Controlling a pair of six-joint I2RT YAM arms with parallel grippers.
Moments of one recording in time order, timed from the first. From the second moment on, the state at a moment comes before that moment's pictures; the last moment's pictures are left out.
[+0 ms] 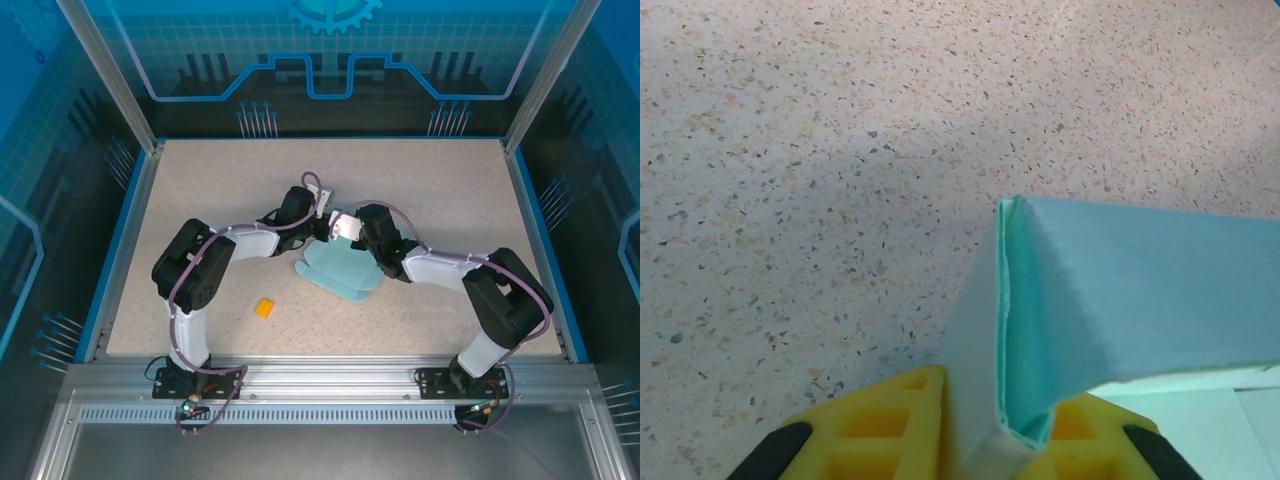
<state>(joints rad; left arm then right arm) -0.50 1.95 1.10 0.23 0.22 -0.28 0.62 1.63 0.83 0.27 0.30 -0.91</state>
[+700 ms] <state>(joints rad) -0.49 1.94 1.10 0.19 0.20 -0.14 0.58 1.59 0.86 0.15 0.24 -0.85</state>
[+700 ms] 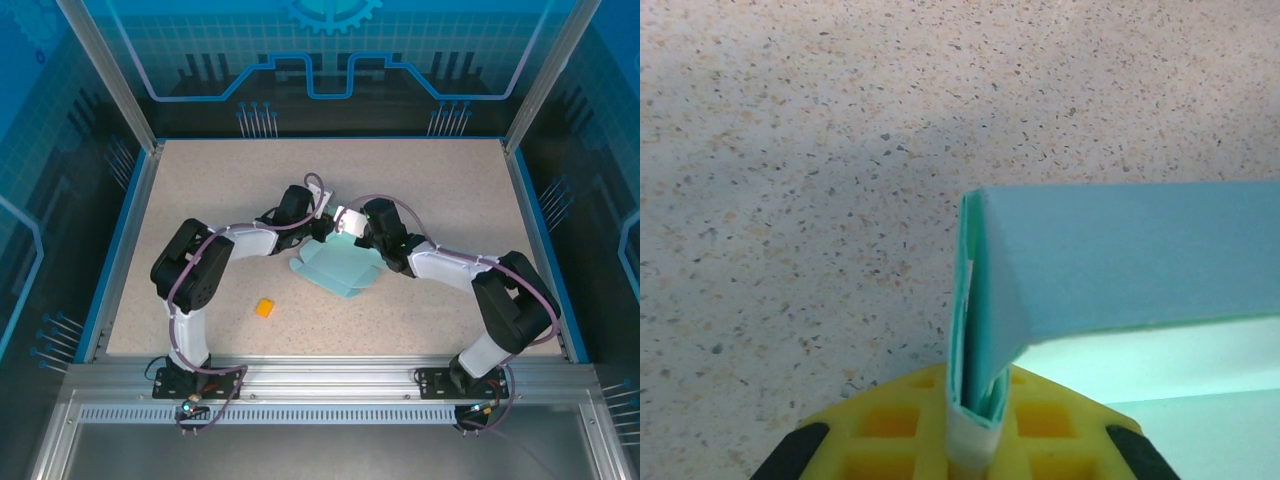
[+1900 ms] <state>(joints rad) -0.49 1.97 1.21 0.05 0.19 -0.14 0.57 1.60 0.86 0.14 0.20 -0.81</state>
